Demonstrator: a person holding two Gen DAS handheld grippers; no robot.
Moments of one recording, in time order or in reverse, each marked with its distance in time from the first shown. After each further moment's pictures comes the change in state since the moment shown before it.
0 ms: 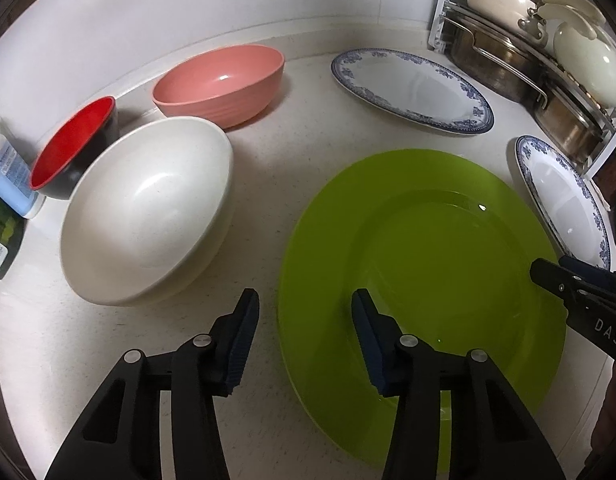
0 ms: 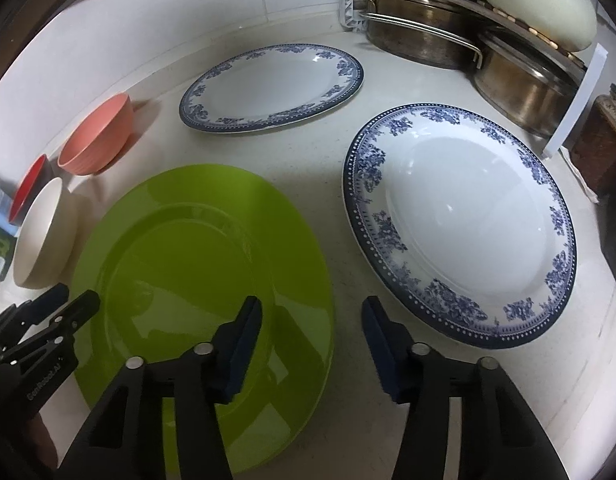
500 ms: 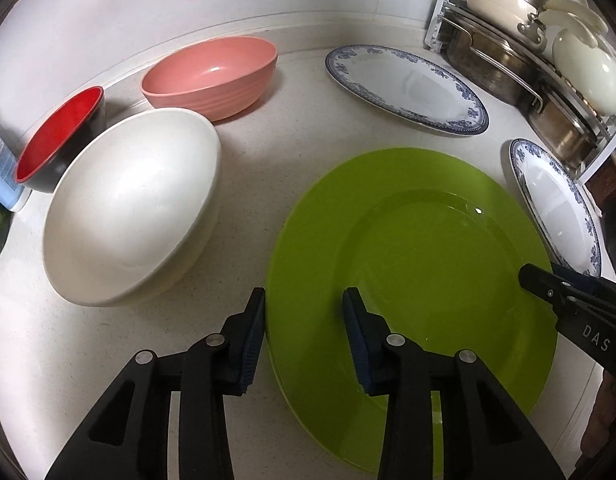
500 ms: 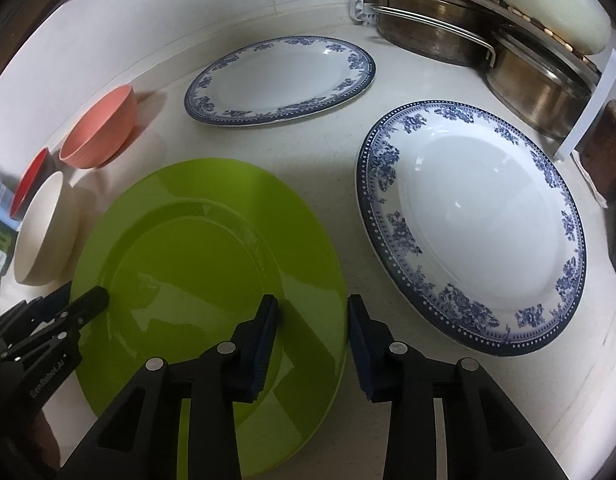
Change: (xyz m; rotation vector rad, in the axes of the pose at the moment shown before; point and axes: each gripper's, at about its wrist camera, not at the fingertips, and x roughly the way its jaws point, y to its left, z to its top) left arm 0.004 0.001 0.002 -0.026 0.014 -0.046; right arm 0.007 0.005 0.004 -0.018 0.025 0.014
